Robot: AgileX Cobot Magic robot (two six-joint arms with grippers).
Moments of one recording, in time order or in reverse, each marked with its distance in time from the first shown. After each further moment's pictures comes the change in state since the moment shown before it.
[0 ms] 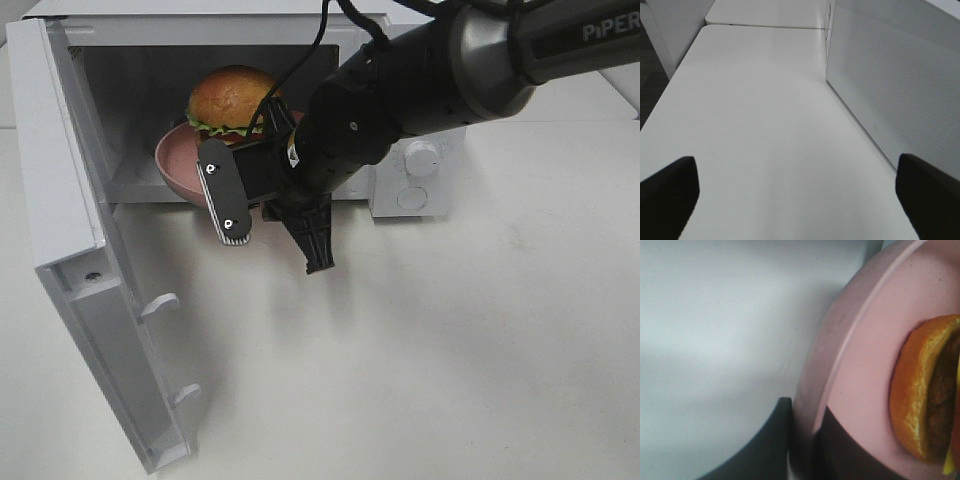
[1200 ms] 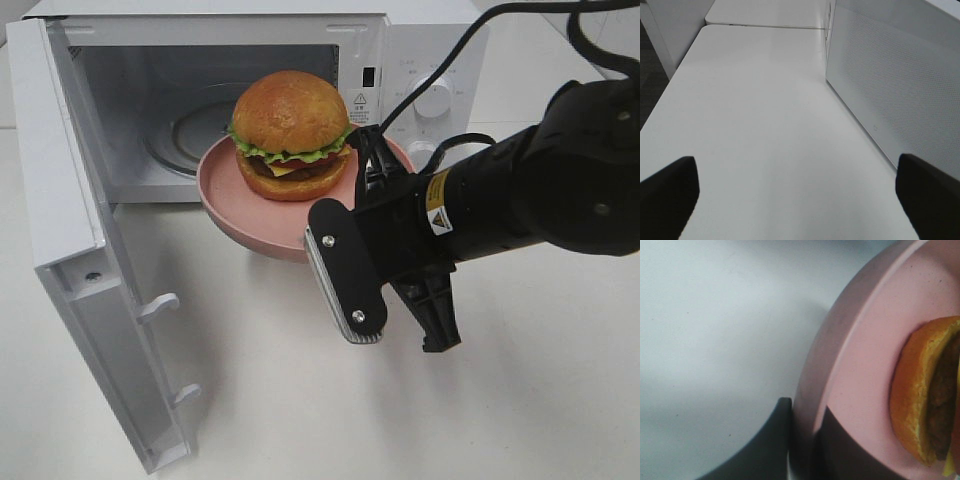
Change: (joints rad) left arm 0.000 0.000 0.000 0.000 0.000 0.000; right arm 0.007 -0.461 0.566 -0.053 -0.171 -0.004
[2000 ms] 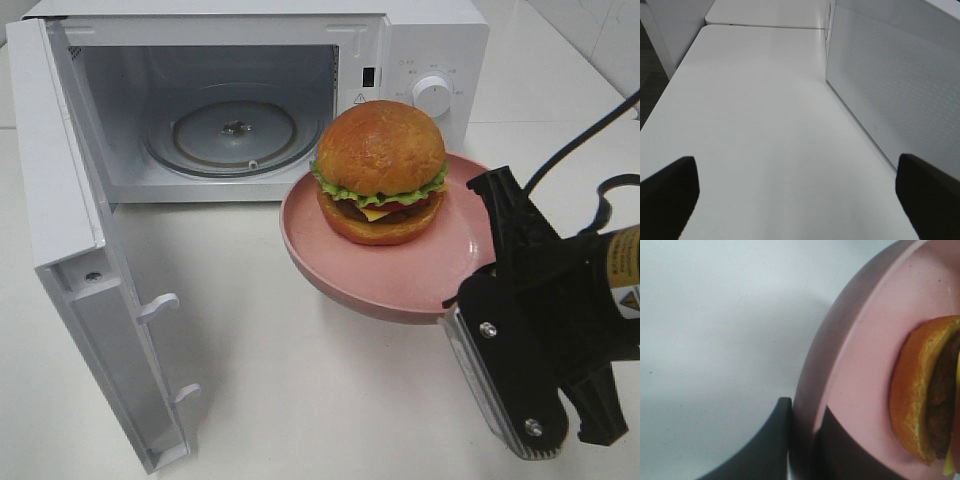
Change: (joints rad) left arm 0.000 0.000 0.000 0.000 0.000 0.000; right arm 0.000 -0.372 0.257 -0.013 0.168 0.000
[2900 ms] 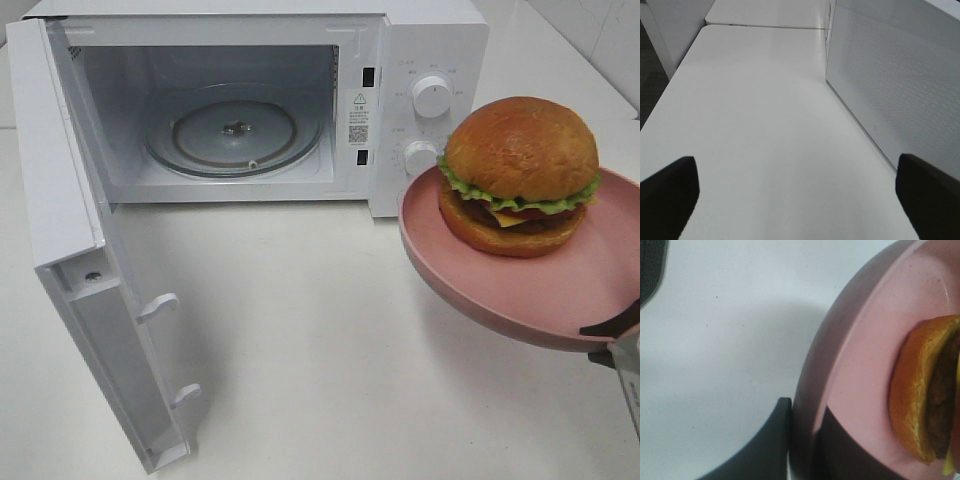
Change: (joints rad) left arm 0.000 0.000 0.000 0.000 0.000 0.000; right arm 0.000 -0.409 0.098 -0.054 0.366 0.187
